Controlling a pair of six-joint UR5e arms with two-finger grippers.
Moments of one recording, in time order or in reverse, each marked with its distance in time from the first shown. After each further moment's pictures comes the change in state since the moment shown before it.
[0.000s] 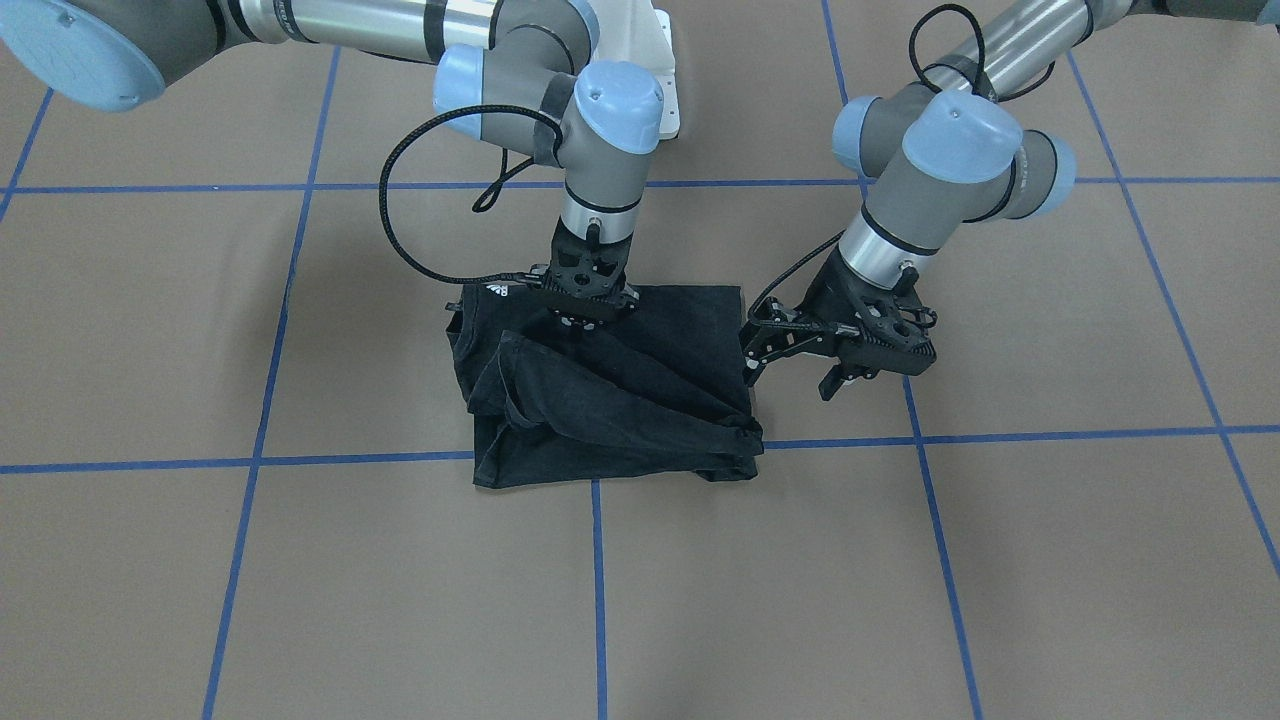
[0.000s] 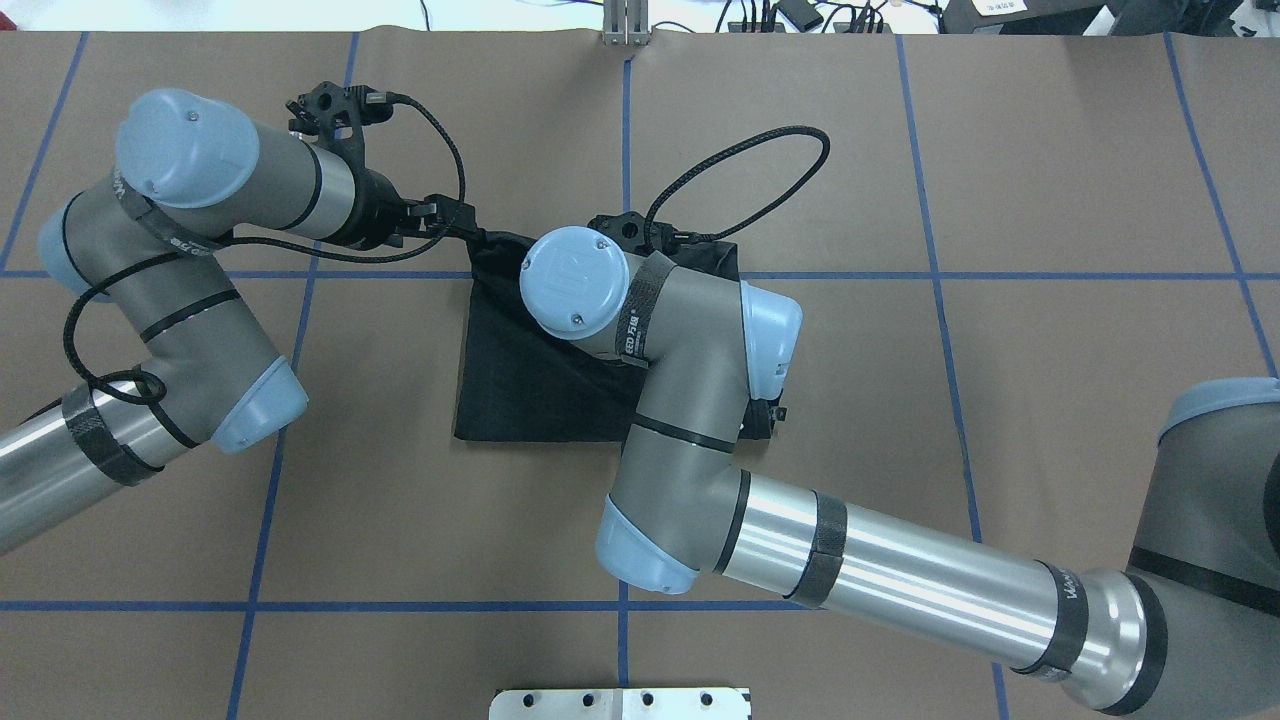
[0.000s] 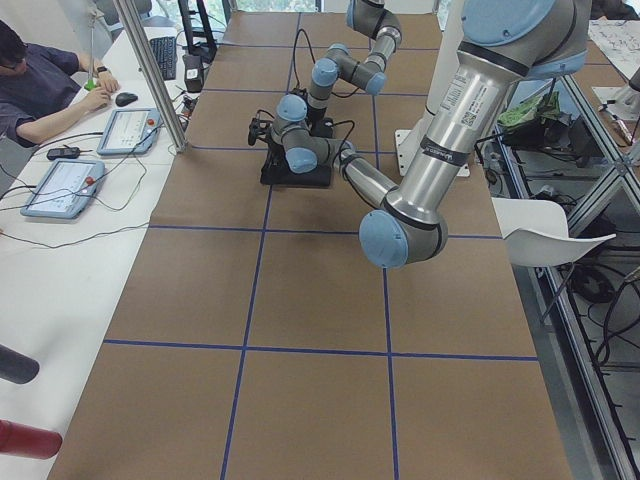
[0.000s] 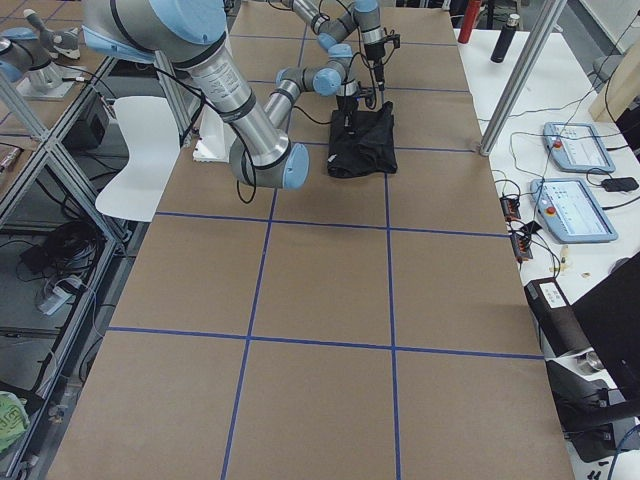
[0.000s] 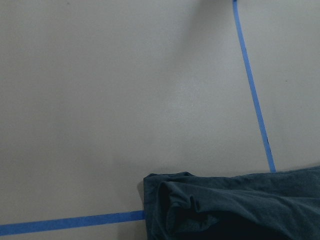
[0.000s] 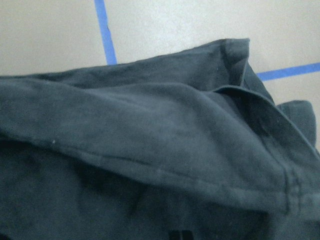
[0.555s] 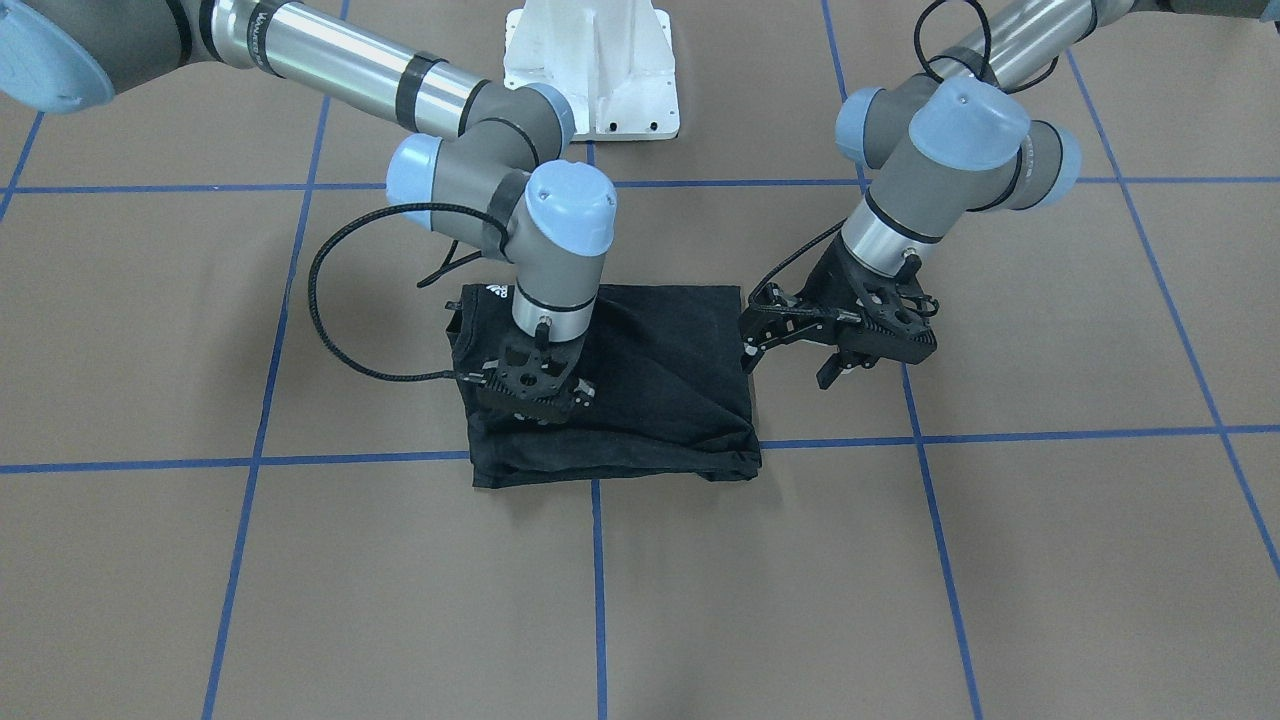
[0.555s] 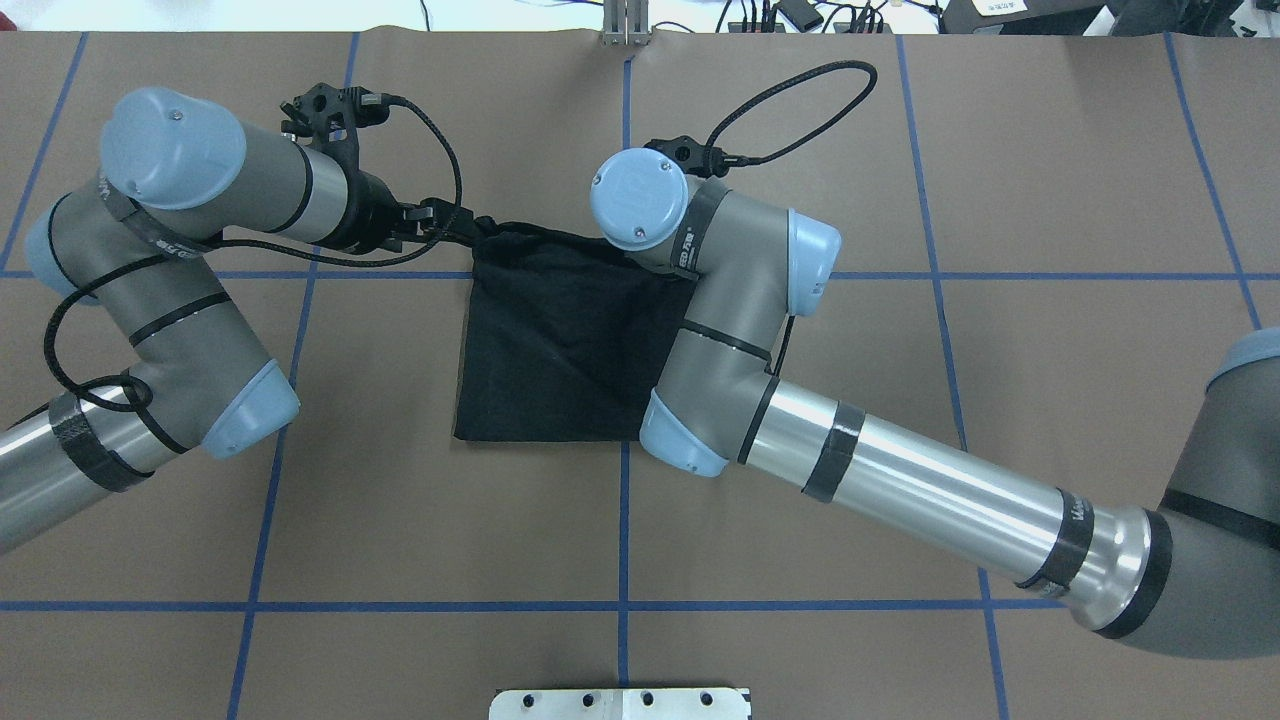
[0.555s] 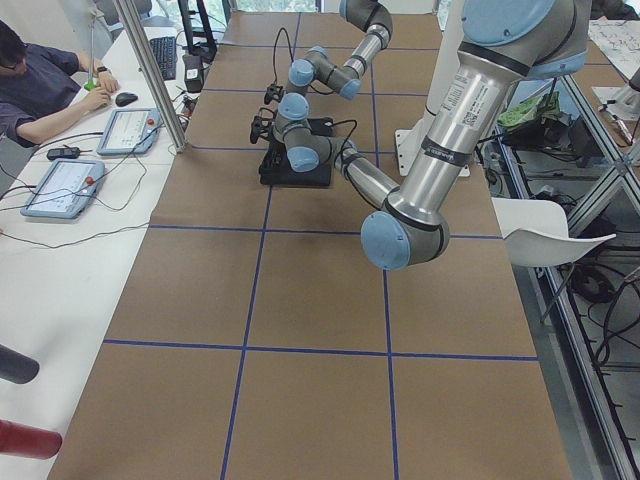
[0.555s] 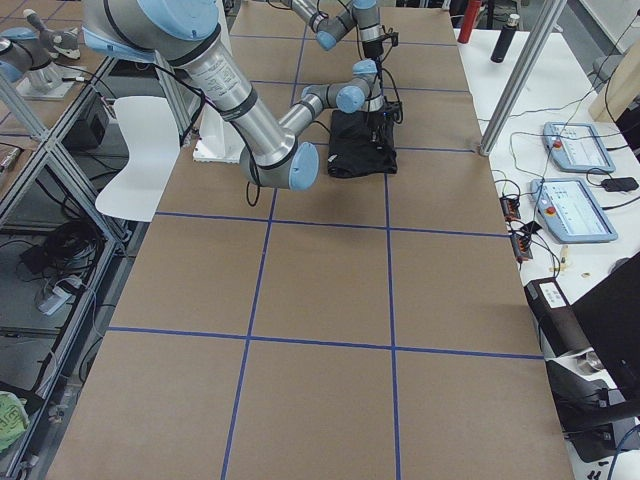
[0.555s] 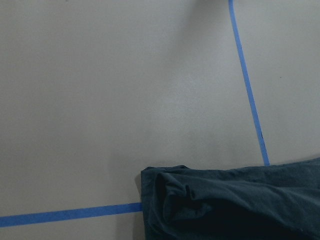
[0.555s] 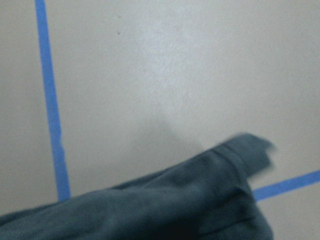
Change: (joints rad) left arm -0.002 0.017 -0.036 0.003 -0.024 0.000; right arm 0.138 0.008 -0.187 0.164 -0.017 -0.087
